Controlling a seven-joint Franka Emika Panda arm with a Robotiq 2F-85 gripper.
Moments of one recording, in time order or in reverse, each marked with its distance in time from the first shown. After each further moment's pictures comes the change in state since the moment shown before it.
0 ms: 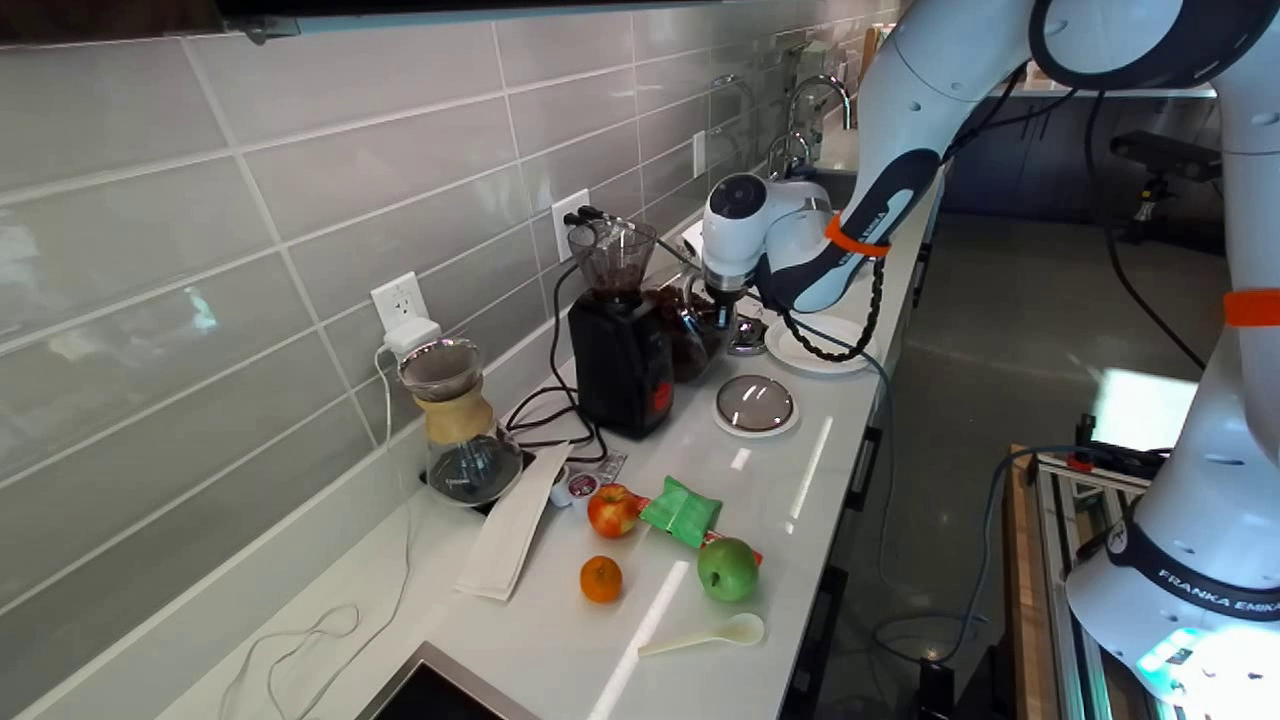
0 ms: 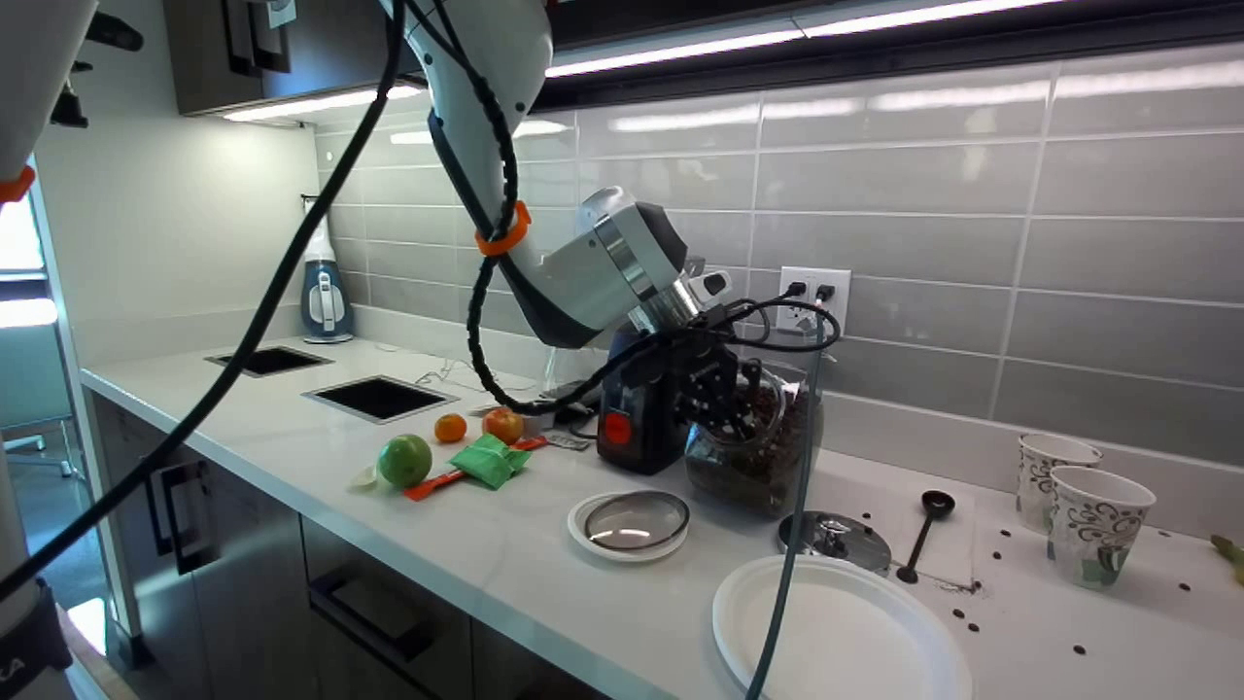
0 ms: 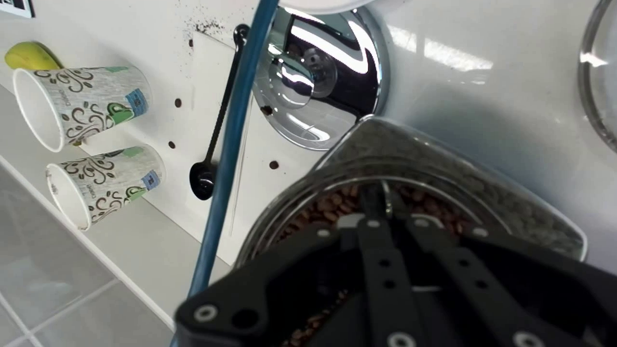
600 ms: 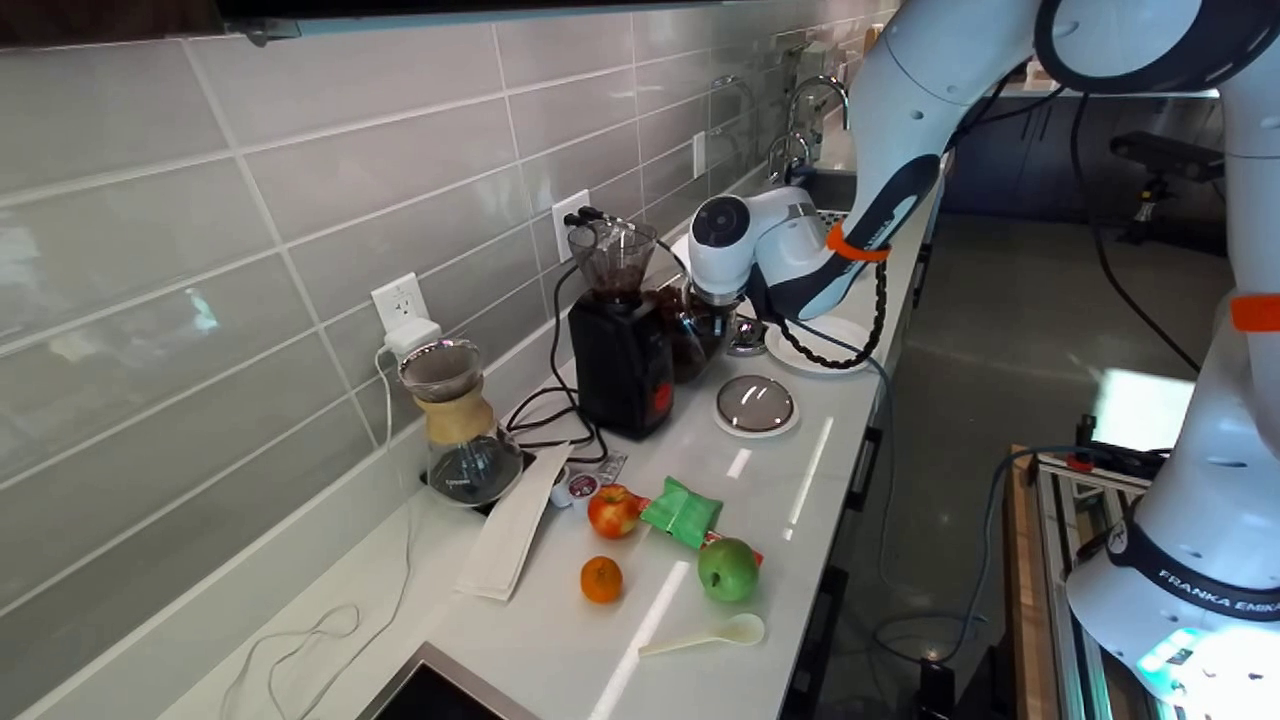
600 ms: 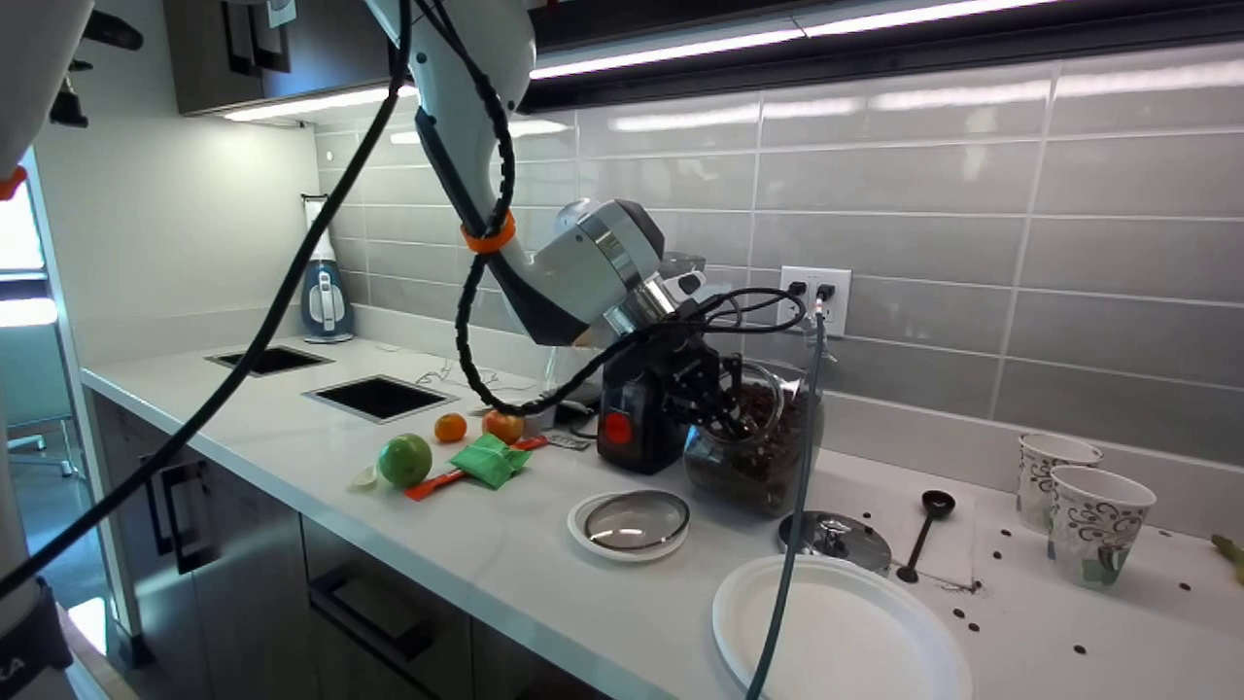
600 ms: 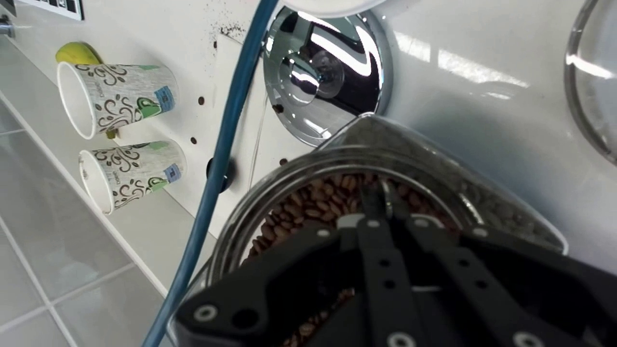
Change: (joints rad) arm 0.087 -0.004 -0.019 -0.001 -0.165 -0.110 0.171
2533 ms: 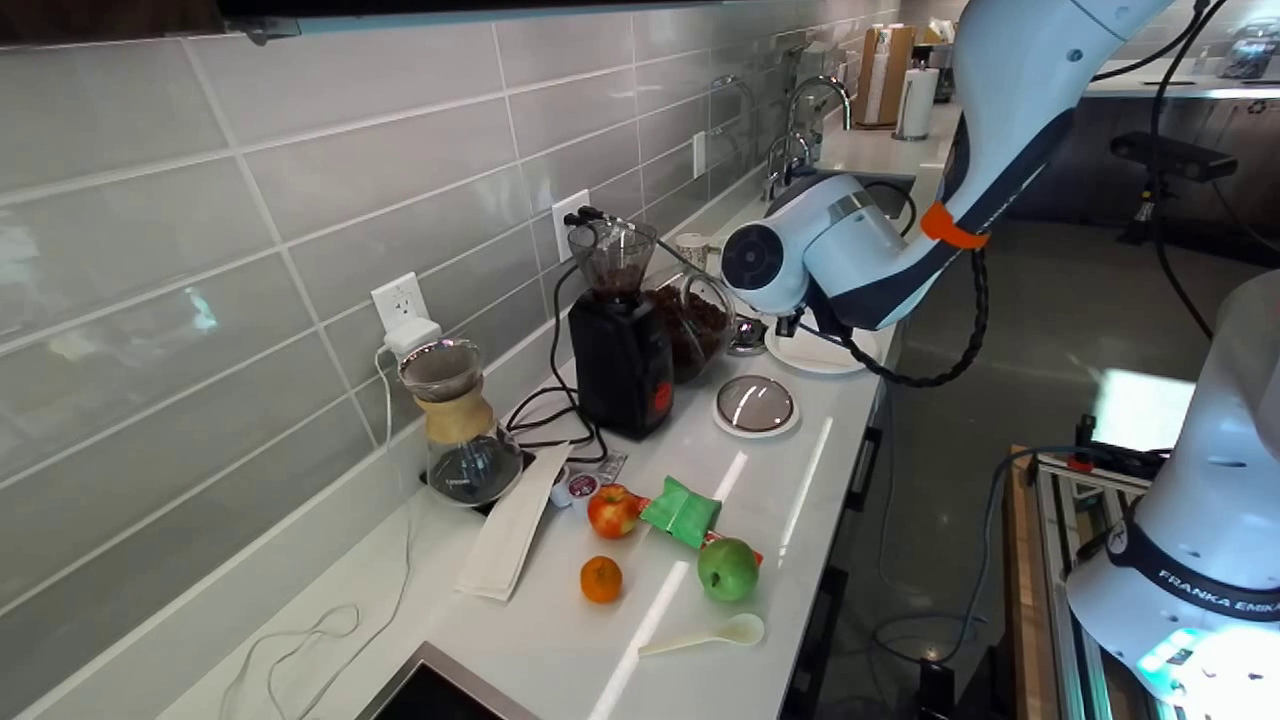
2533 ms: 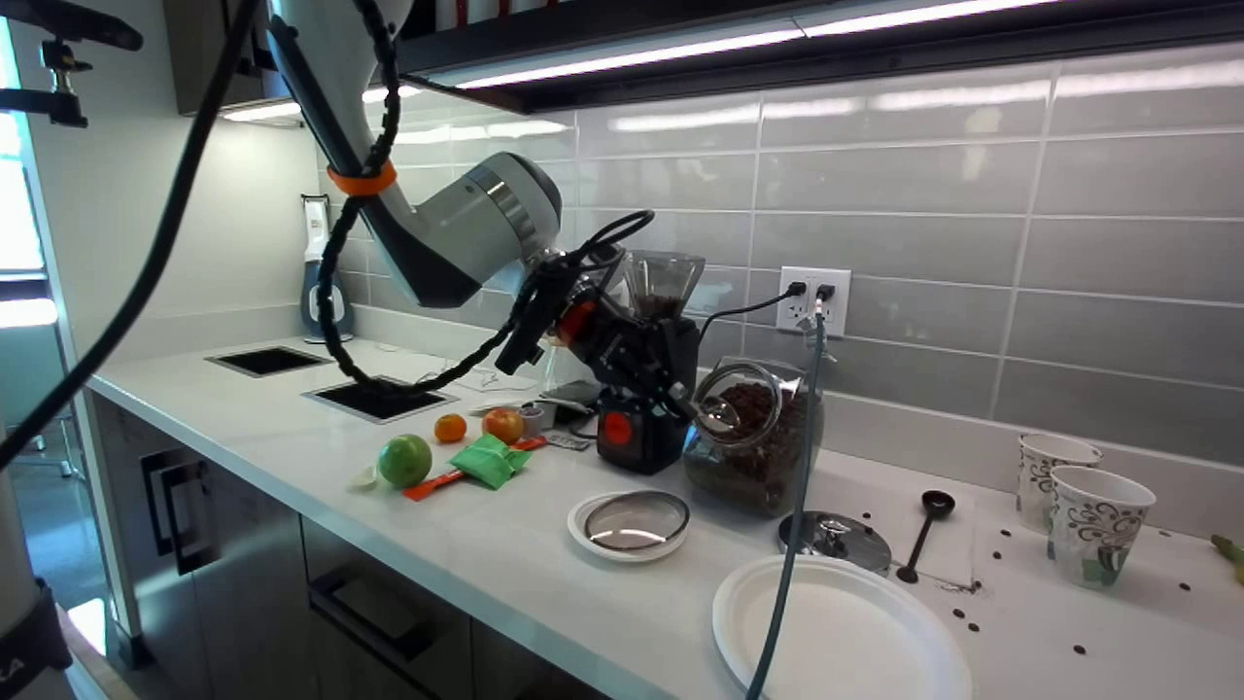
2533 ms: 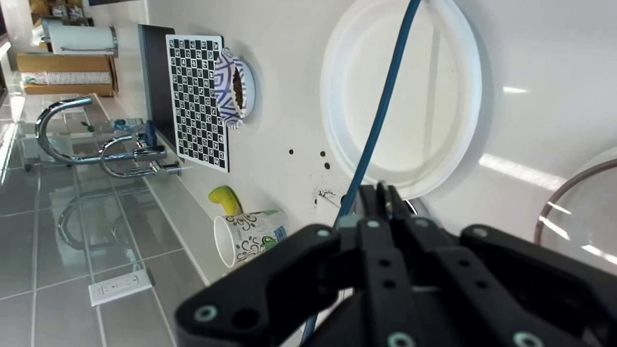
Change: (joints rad) arm -0.019 -0.328 0.186 -0.330 -0.140 -0.516 0.308
